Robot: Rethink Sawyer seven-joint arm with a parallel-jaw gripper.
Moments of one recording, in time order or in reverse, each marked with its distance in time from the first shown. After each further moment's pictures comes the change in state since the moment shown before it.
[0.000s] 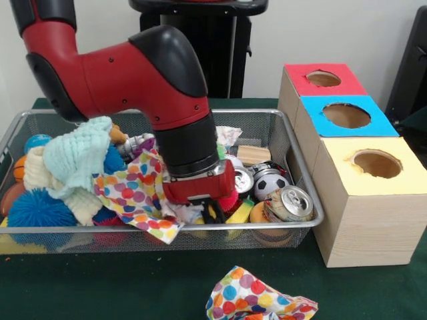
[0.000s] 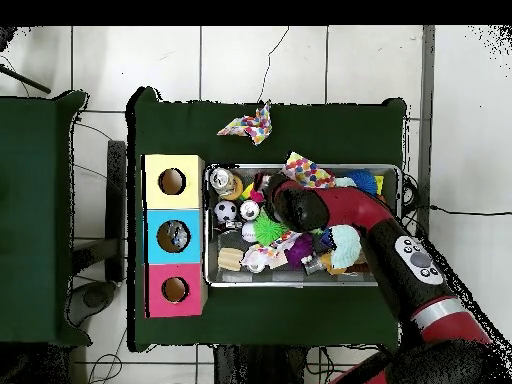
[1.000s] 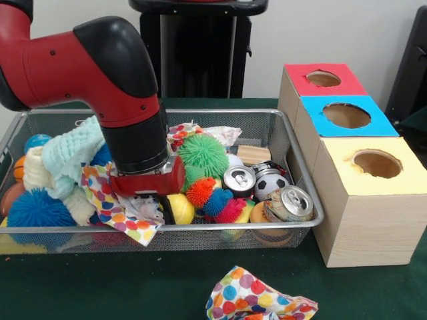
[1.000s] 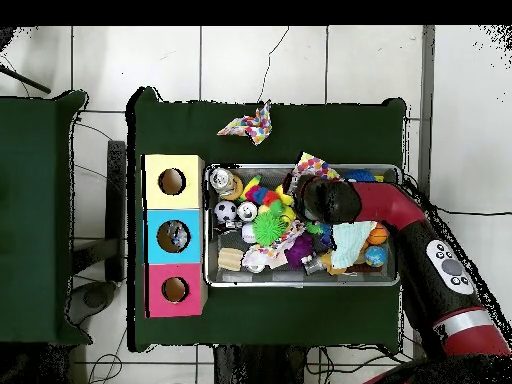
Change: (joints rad) arm -0.059 -0.021 0.002 -0.068 -0.004 0.219 -0.070
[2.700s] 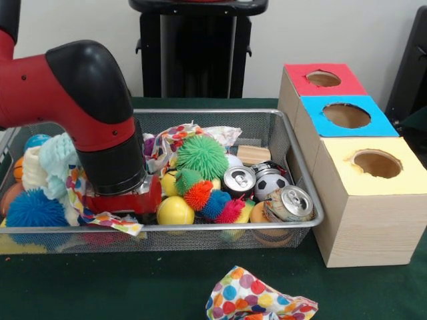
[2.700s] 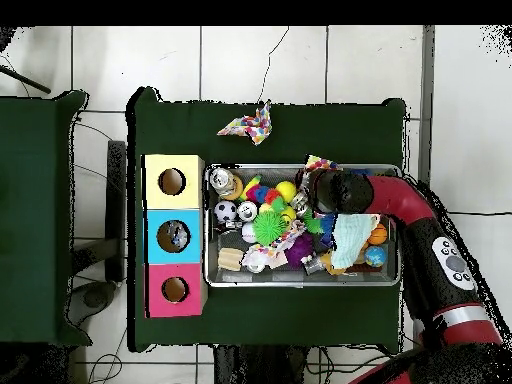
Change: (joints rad) arm -0.014 0.078 0.005 -0.130 -0.002 0.096 -0.142
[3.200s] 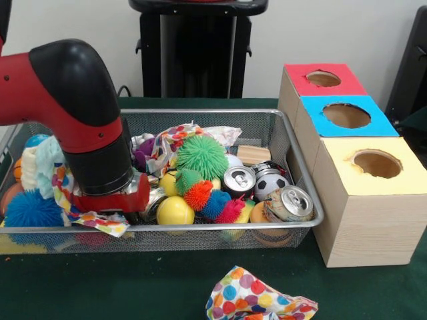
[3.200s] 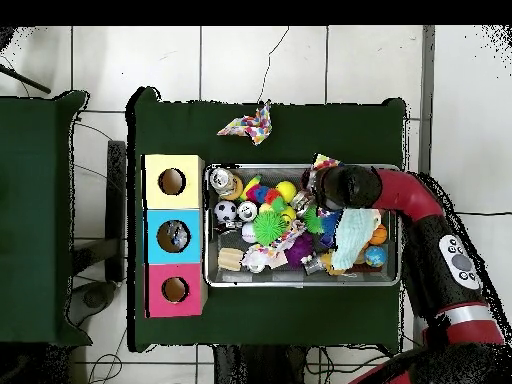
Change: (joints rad) arm 0.000 0.000 0.004 -0.049 0.000 0.100 -0.046
